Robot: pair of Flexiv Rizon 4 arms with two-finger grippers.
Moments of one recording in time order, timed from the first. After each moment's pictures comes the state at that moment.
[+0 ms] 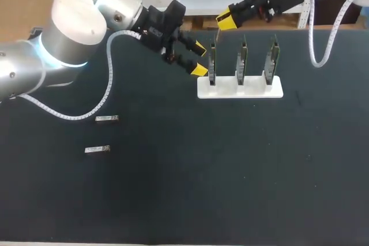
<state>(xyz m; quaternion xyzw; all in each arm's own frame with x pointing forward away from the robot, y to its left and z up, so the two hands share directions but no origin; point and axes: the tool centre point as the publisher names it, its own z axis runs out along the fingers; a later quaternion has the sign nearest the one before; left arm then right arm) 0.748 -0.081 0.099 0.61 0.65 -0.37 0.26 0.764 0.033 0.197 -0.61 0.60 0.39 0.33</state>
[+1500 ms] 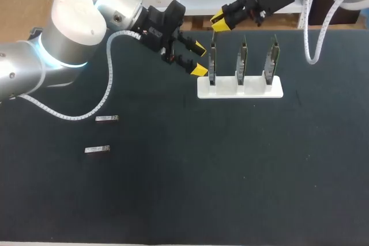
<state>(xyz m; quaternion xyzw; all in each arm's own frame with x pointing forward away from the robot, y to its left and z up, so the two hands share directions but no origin) 0.748 -0.081 0.099 0.61 0.65 -0.37 0.26 0.782 0.042 0.179 -0.64 0.60 0.33 0.34</state>
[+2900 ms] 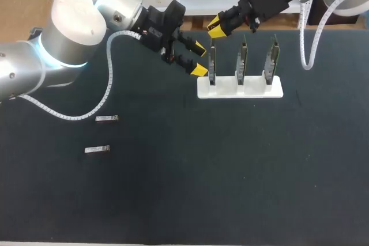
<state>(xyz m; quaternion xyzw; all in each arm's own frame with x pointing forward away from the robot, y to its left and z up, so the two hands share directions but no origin) 0.748 -0.081 0.099 0.61 0.65 -0.37 0.26 0.779 0.050 0.164 -0.64 0.61 0.33 0.33</state>
